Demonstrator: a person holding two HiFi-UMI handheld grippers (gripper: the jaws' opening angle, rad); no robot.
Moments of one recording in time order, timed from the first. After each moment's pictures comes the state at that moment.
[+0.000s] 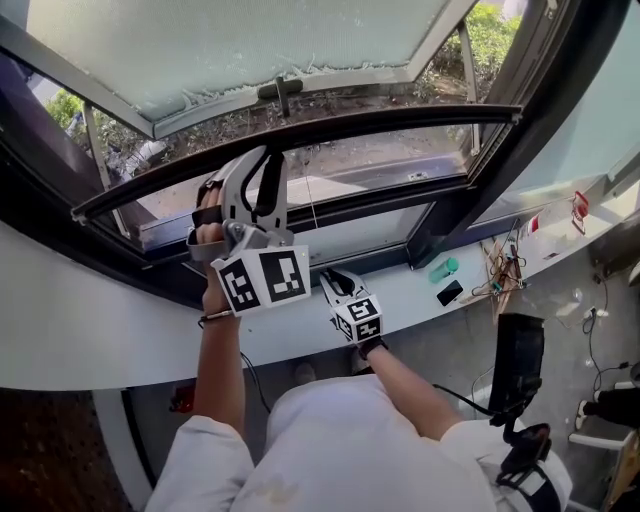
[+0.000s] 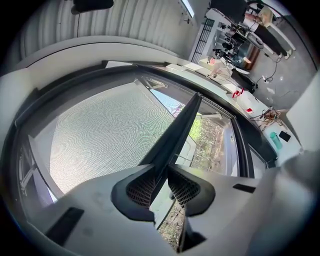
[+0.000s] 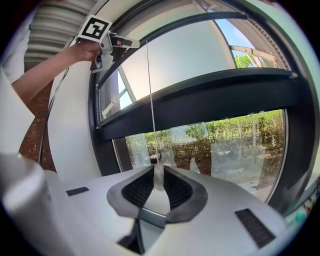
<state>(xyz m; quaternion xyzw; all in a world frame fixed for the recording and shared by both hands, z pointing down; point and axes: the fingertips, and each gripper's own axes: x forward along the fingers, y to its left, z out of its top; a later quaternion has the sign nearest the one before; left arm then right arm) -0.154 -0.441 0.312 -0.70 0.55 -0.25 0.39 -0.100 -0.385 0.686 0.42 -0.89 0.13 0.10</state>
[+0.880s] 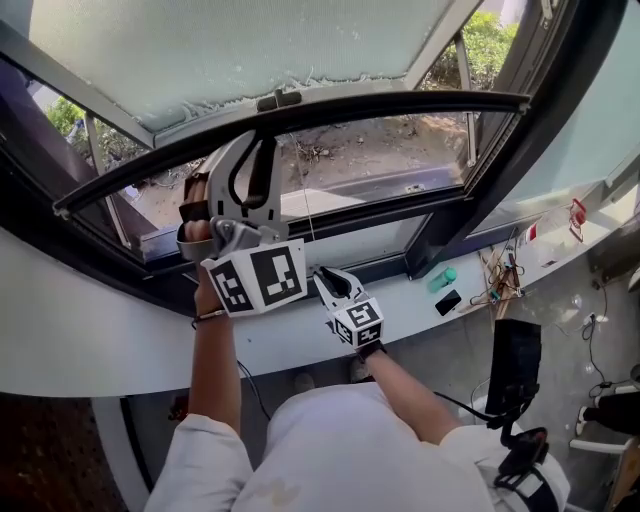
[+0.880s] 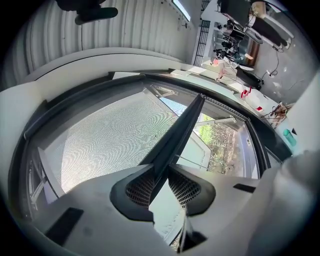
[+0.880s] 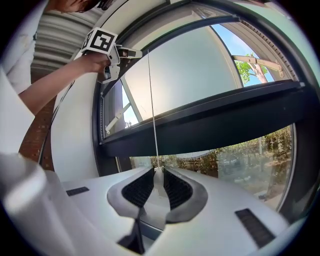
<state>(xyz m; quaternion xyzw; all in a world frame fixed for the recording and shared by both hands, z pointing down) -0.157 -0.438 0.262 -0.67 0.57 -0.20 0.43 -0.110 -0.396 0.637 0.40 -0.91 0.10 0.04</state>
